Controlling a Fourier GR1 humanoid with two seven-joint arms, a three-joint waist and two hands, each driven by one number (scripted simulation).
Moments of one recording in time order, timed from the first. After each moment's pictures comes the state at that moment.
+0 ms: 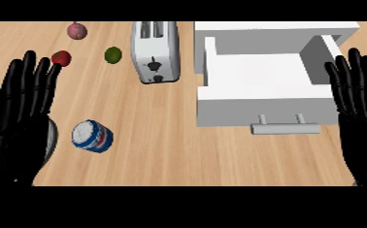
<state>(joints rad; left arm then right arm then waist) -0.03 0.09 -0.02 -2.10 -0.02 -0.01 -0.01 -0.04 -0.11 -0.01 -2.10 0.04 0.02 0.03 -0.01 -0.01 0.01</state>
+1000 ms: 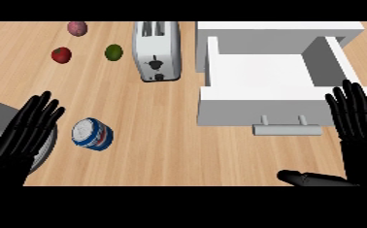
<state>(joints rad) 0.21 0.20 0.04 -2.22 0.19 -0.20 0.29 0.15 -0.07 -0.05 -2.12 0.02 0.00 0.18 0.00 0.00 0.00</state>
